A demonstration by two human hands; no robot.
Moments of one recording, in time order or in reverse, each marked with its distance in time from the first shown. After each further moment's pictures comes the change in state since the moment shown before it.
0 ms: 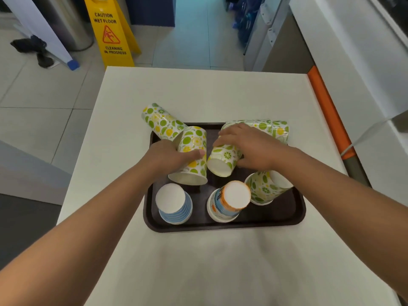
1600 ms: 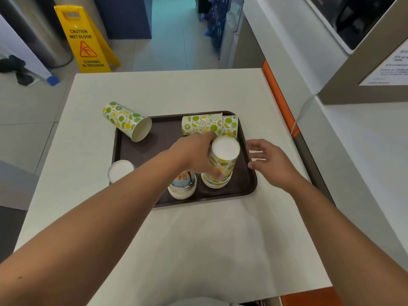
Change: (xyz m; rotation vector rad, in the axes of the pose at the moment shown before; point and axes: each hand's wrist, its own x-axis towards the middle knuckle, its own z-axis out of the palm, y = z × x) left_hand -0.079 0.118 0.089 0.432 -0.128 0.530; right_hand -0.175 0.046 0.072 0.996 0.423 0.606
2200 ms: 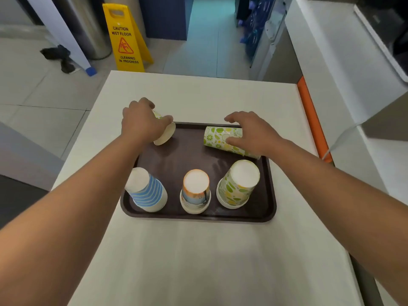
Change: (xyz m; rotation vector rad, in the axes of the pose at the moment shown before) left_hand 0.003 -0.117 -0.065 -0.249 0.647 -0.639; right_hand 0.117 -0.097 0.034 -0.664 -0.147 -0.465
